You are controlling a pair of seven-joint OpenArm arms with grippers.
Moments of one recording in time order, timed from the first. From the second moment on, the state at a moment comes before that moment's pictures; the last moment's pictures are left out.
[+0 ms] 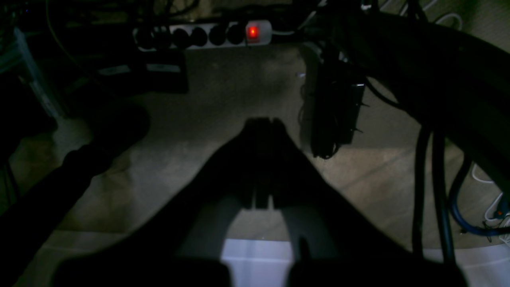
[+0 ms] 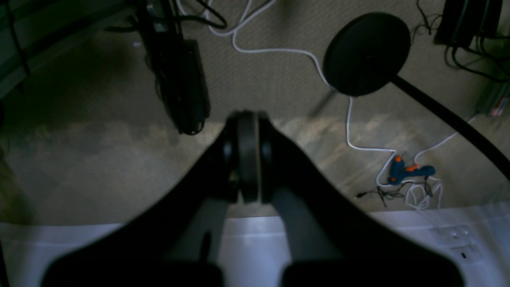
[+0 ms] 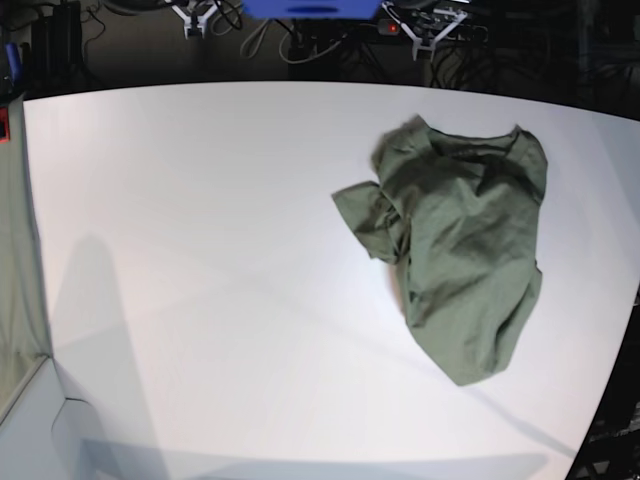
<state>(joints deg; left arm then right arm) 4.4 -2.7 4.3 10.1 -2.2 -0.1 -0.7 -12.0 3.2 2.5 16.8 -0.3 -0.1 -3.2</state>
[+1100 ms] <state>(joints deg) 5.4 -2.7 4.3 10.1 -2.2 -0.1 -0.7 -12.2 3.2 2.5 16.8 -0.3 -0.1 -3.1</state>
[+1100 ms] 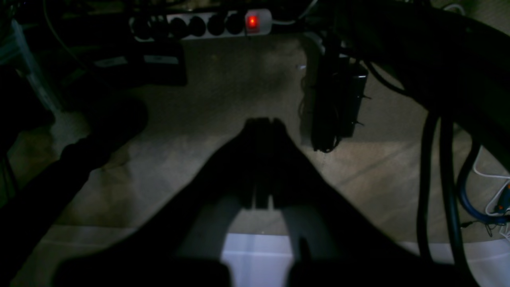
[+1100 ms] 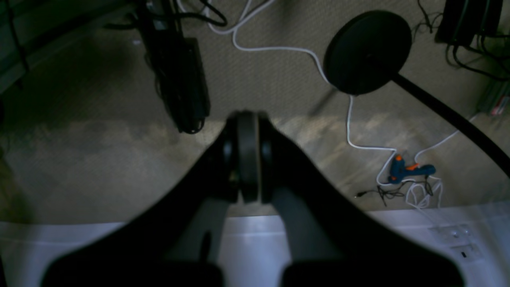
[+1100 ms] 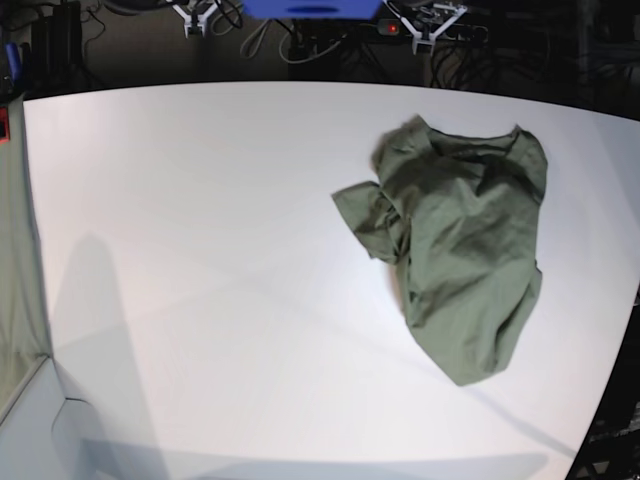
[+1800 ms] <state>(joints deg) 13.7 -2.8 4.4 22.5 -2.2 -0.1 -0.3 -15.8 3.5 2.5 19.0 -0.3 0.0 -2.7</state>
